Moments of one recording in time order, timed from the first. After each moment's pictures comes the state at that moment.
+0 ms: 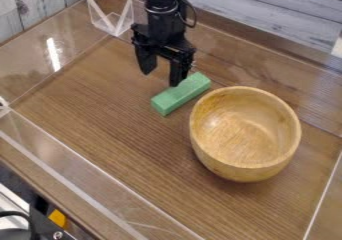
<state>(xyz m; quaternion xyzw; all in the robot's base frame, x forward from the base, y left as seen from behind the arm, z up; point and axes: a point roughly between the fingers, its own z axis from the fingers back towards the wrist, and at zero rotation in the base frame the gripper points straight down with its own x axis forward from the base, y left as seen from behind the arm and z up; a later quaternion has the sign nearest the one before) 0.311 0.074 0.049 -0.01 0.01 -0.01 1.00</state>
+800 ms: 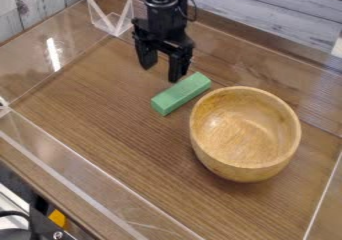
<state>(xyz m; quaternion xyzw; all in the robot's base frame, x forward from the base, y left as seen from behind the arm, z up) 0.310 0.072 0.062 -0.01 0.00 -0.04 1.00</state>
